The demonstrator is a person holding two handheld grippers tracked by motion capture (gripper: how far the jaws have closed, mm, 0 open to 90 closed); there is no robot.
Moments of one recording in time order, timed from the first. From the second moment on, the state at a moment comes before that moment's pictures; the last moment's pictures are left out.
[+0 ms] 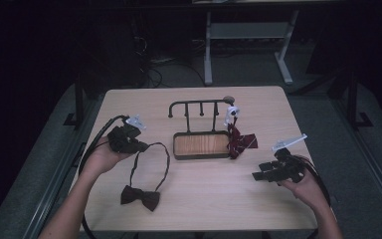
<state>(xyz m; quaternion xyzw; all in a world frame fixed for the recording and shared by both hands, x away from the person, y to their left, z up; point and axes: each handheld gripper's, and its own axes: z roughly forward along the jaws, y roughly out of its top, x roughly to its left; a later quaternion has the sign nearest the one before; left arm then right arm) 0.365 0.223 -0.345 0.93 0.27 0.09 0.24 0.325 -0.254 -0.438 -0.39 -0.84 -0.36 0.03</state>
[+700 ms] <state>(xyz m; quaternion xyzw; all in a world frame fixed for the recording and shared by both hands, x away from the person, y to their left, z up) 0.359 0.210 -0.321 0.94 0.24 0.09 0.23 0.325 -0.260 -0.439 -0.39 -0.84 -0.37 0.04</state>
